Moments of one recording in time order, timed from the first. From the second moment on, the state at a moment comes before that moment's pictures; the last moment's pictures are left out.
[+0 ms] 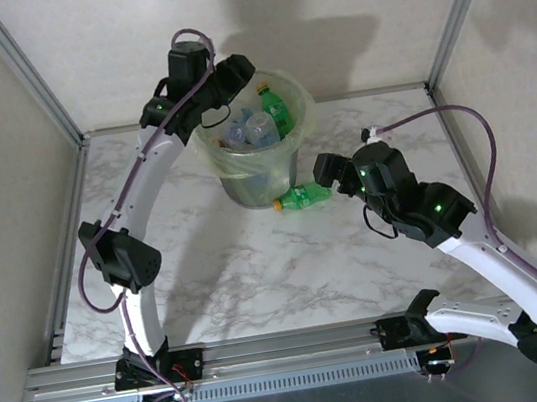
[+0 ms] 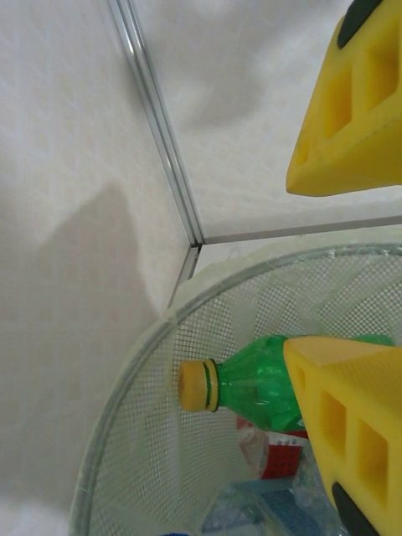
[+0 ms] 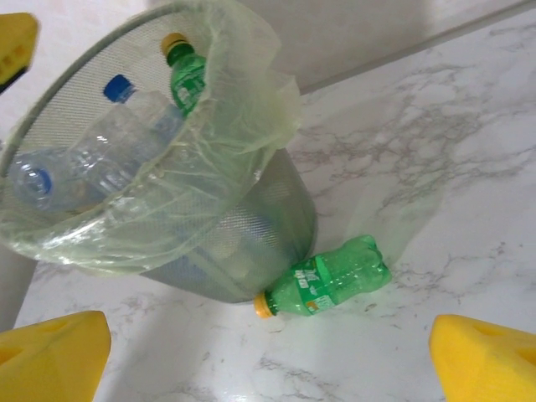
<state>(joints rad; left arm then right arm) -0.44 1.98 2.21 -0.58 0.18 -0.92 0.76 1.00 1.20 -0.75 0.43 0.75</state>
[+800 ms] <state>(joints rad) -0.52 1.85 1.90 -0.53 0.24 -0.93 0.59 0.99 1.05 -0.75 0.33 0.83</state>
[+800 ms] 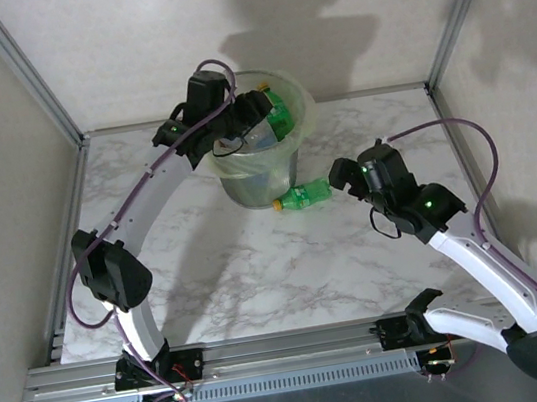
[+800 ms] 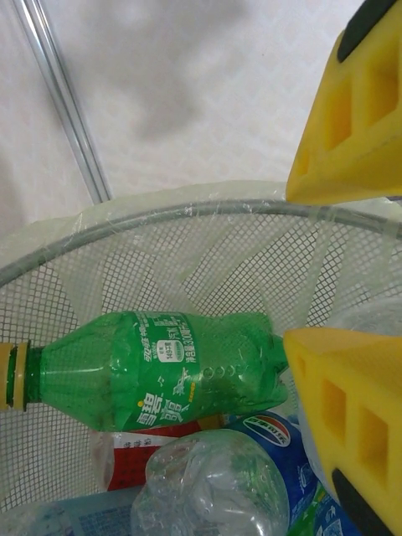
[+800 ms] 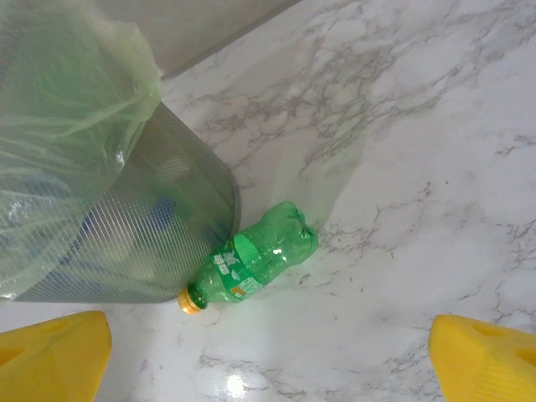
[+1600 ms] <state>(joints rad) -0.29 1.28 1.45 -0.24 0.33 -0.98 0.41 1.43 0.93 -0.46 0.04 1.19</state>
